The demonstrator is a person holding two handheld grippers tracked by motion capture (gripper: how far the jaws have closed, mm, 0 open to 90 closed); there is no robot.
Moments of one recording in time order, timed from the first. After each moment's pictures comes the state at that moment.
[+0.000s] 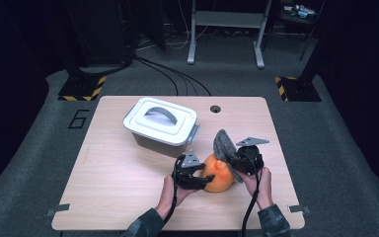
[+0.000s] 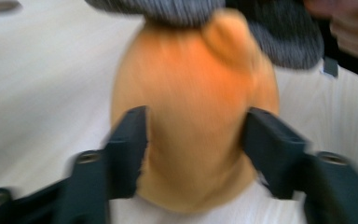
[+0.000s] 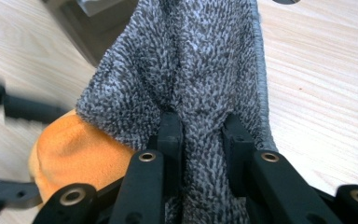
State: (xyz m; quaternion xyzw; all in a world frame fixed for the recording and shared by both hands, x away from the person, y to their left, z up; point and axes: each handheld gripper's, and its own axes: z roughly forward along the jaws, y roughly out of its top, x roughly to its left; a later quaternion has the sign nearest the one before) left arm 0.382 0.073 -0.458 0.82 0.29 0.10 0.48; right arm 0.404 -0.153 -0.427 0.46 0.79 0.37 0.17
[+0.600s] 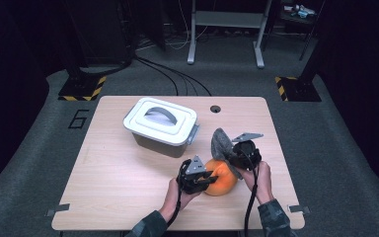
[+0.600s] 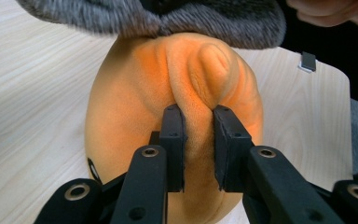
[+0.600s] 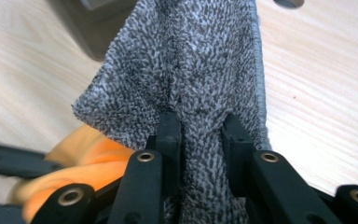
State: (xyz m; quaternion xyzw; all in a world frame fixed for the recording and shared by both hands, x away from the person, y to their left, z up) left arm 0.373 0.063 -0.473 0.83 0.25 0.08 0.50; right arm 0.419 -0.147 -0.419 0.45 0.81 0.33 0.17
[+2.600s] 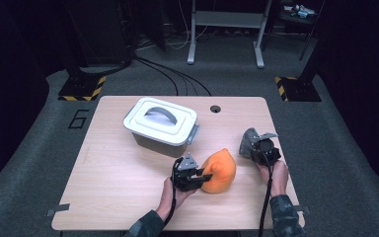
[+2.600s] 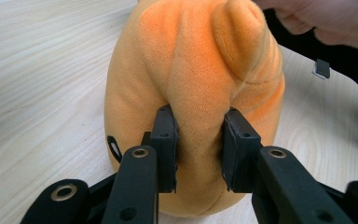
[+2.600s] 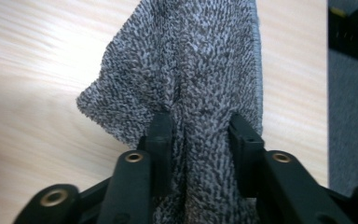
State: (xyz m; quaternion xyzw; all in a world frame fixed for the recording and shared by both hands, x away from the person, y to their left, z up) left arm 0.383 0.079 -0.482 0.82 0.29 0.07 0.50; right arm 0.457 -0.218 -0.473 0.55 0.76 0.22 0.27
